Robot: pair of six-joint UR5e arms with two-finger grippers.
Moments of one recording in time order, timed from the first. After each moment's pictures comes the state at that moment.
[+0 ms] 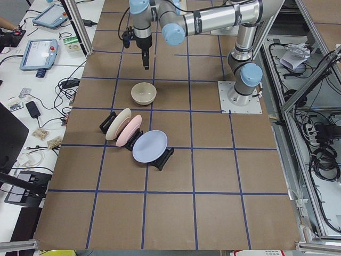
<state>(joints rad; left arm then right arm) -1.29 -1.78 -1.59 -1.37 1.58 0.21 1.50 -1.46 1.51 -1.55 -1.58 0.10</state>
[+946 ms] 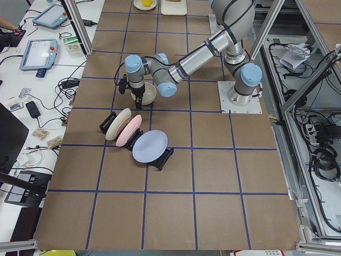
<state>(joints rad) -1.18 -2.02 -1.72 -0.98 1.57 0.42 1.15 -1.19 1.51 -1.91 -1.62 -0.39</state>
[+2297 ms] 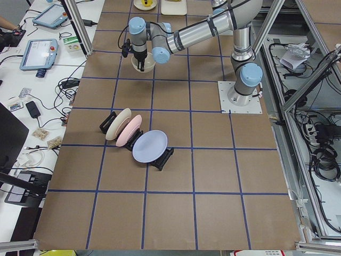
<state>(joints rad) -1.54 -1.92 -1.69 -1.05 1.46 0.06 1.05 -0.95 1.49 -2.11 -1.57 -0.51</state>
